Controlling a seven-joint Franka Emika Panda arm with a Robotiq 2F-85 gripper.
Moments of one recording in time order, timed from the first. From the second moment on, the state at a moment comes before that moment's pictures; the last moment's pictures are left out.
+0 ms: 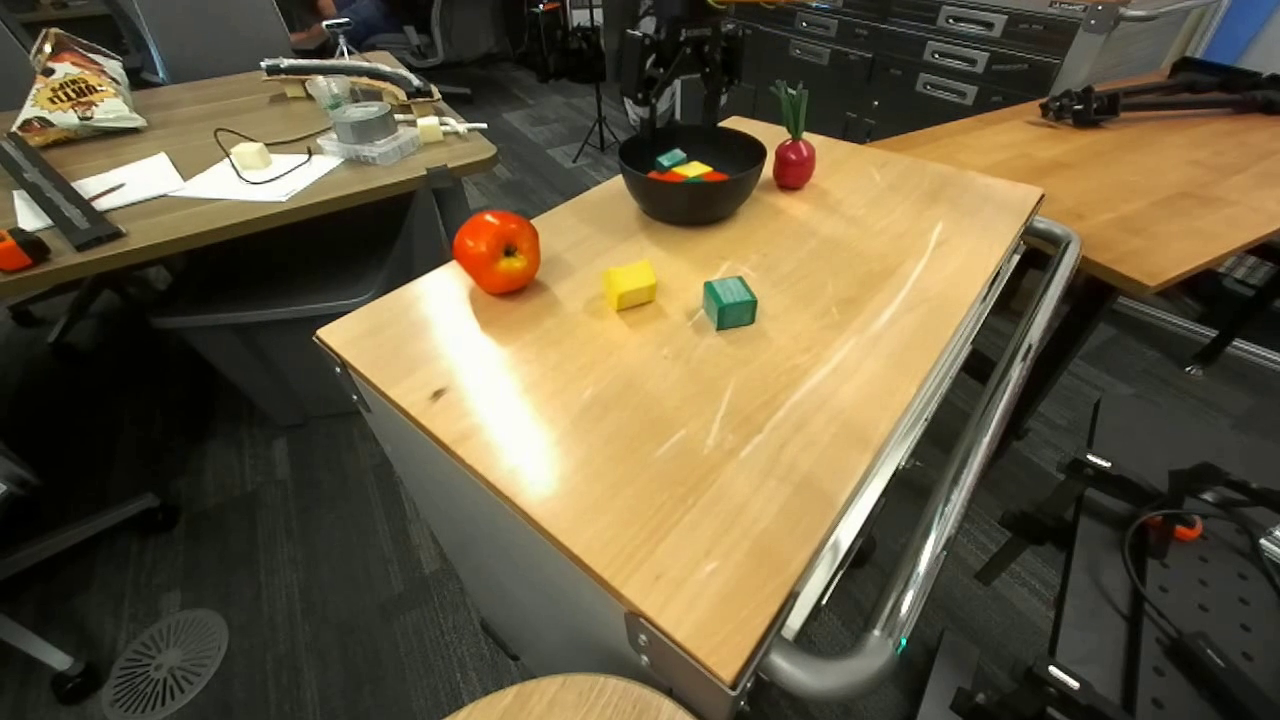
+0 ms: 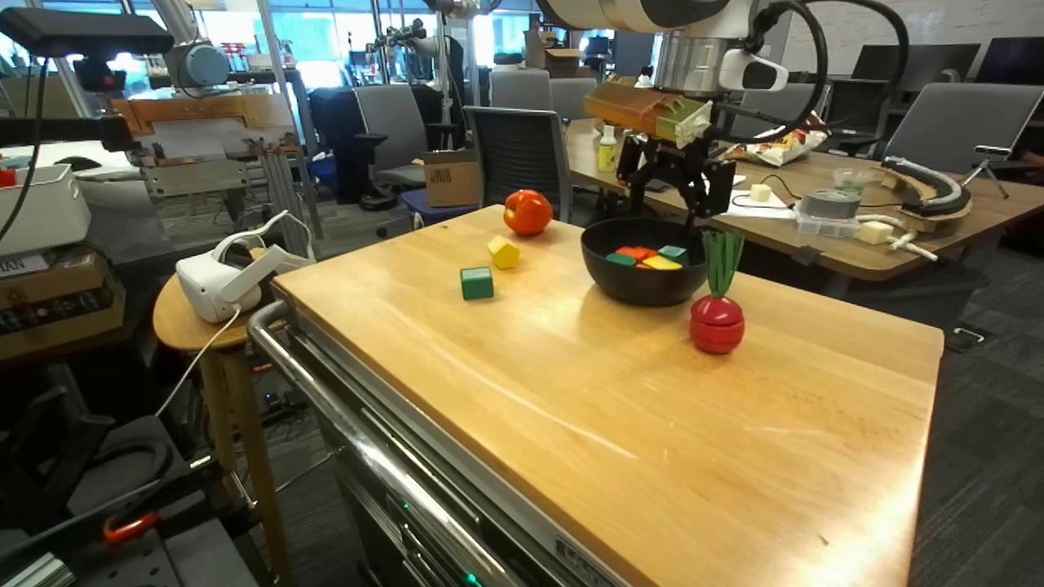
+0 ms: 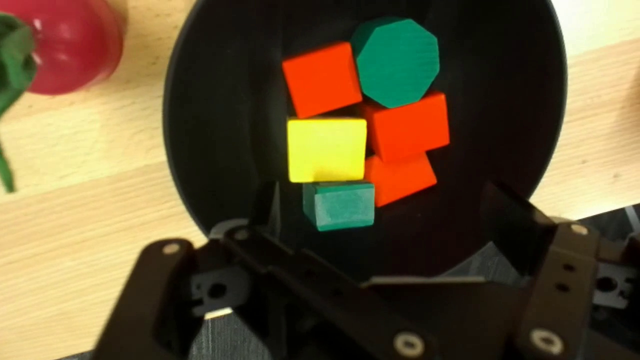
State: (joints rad) arm -0.14 0.61 -0.06 -1.40 0.10 2.03 0.01
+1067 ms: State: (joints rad) arm -0.14 0.70 -0.06 -1.37 0.11 2.07 0.03
